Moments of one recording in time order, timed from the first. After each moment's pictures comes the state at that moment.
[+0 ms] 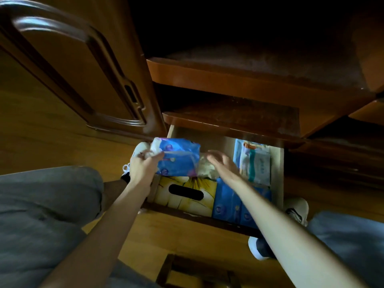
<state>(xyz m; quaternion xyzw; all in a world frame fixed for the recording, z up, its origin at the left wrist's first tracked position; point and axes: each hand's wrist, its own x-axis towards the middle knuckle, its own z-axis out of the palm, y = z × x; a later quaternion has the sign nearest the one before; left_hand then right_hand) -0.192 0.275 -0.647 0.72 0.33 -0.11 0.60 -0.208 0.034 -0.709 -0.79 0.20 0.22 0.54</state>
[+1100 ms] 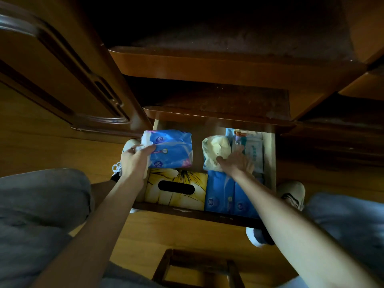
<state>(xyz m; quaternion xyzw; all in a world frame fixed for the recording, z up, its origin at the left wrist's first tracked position) -0.186 0.237 -0.626 0.70 0.34 -0.13 0.62 -0.213 -0.023 -0.772 -0.88 0.36 0.15 0.26</state>
